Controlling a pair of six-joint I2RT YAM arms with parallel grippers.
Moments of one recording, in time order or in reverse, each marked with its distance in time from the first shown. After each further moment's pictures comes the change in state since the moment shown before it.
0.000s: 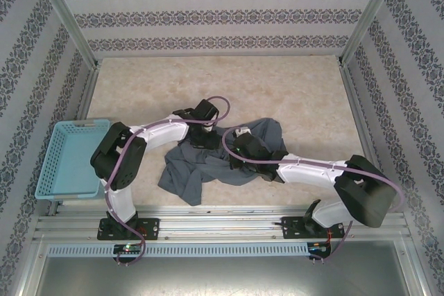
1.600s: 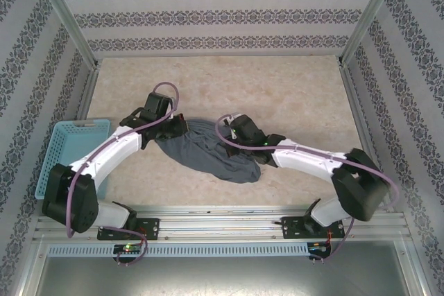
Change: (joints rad) left arm 0.261 -0.482 -0.242 0.066 0.047 -0.097; right arm -0.078 0.044 0.215 -0.158 -0.072 -0.239
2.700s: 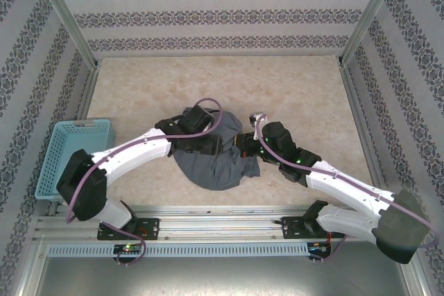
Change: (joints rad) left arm -0.373 0.163 0.117 -0.130 -0.181 0.042; right arm -0.053 -0.388 -0.222 0.157 -0.145 0.224
